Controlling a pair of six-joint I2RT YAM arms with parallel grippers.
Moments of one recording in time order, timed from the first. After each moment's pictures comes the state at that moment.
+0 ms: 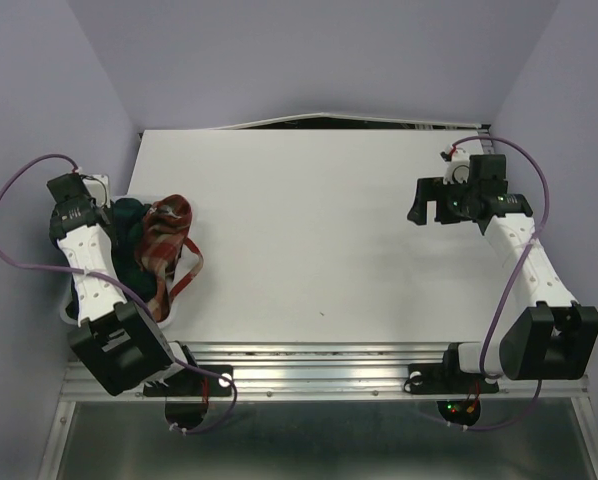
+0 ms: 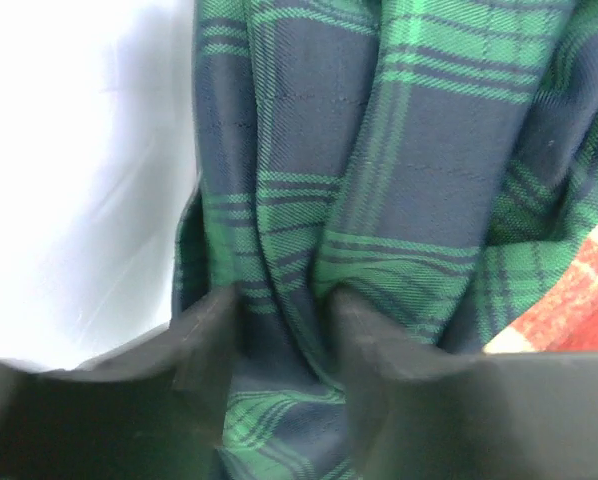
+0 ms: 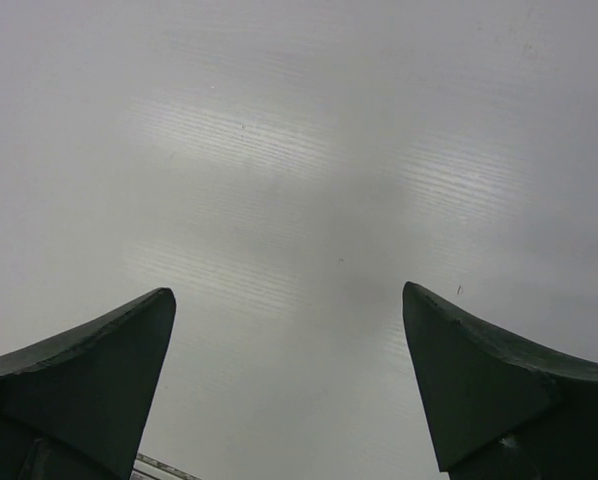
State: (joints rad) left arm 0.52 1.31 1.19 -0.78 -0.10 0.39; right arm -0.02 1.32 1.16 -0.64 -0.35 -0.03
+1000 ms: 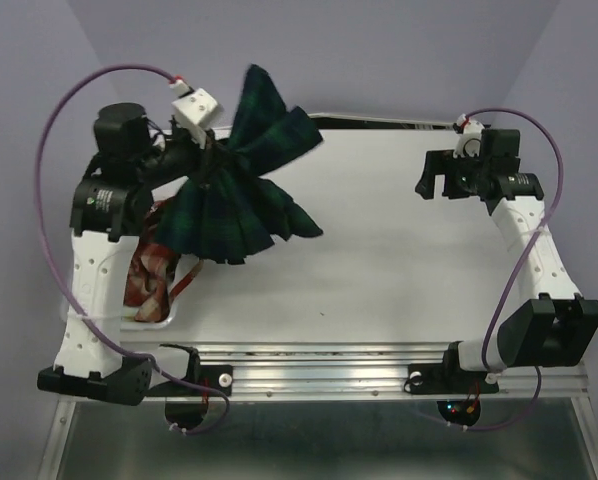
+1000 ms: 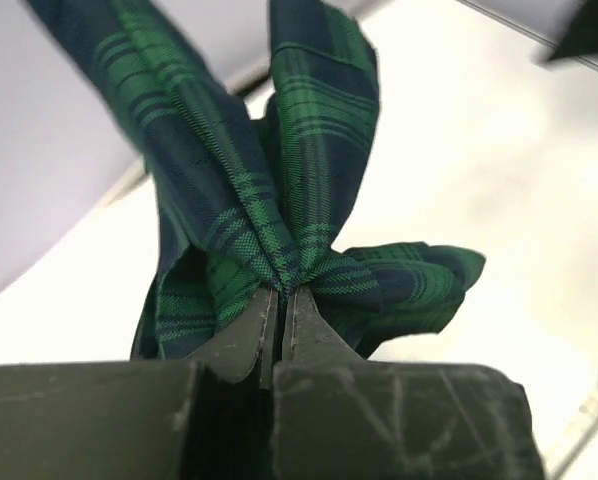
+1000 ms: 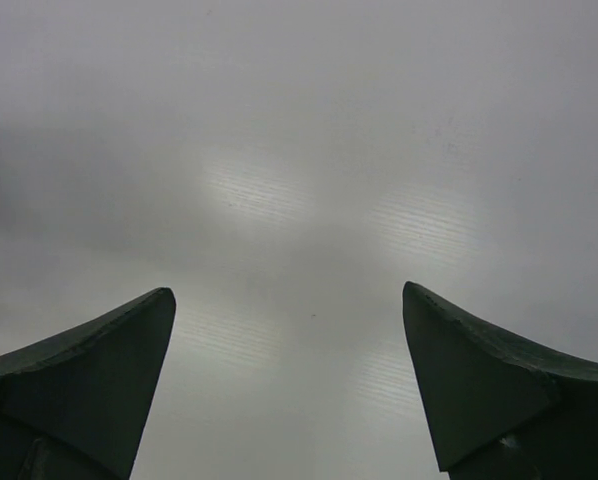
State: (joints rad) left arm -0.14 1.22 1.79 -0.84 0.57 0.27; right arm -0.03 1.38 1.37 -0.66 -0.31 -0.03
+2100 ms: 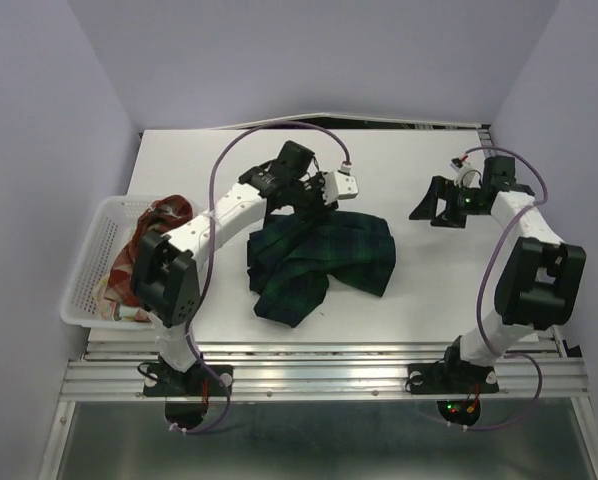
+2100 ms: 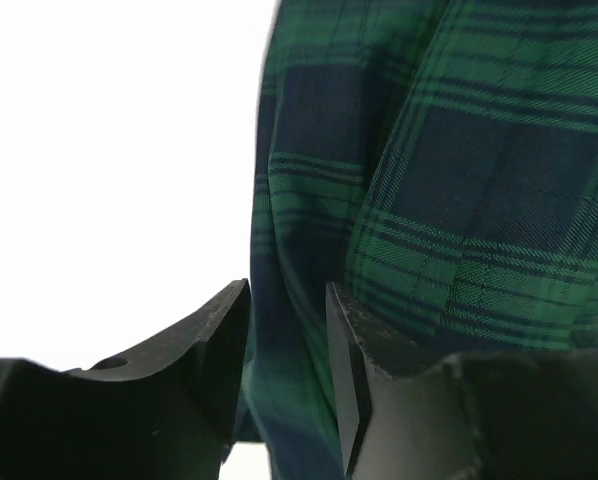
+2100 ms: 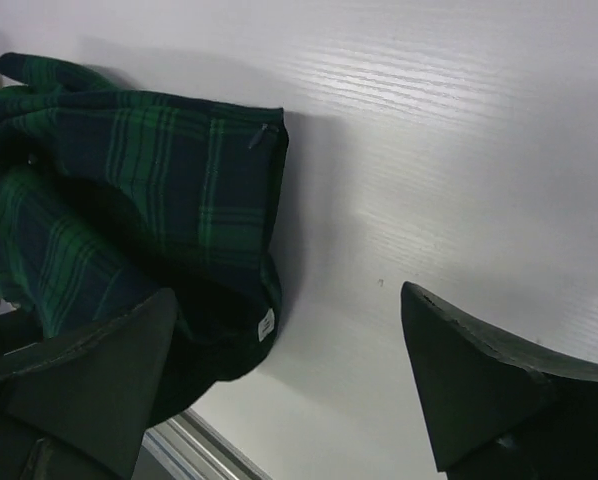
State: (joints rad) left arm -0.65 1.80 1.56 -0.60 0.37 0.69; right arm -0.22 1.61 1.22 -0.65 -0.76 -0.04
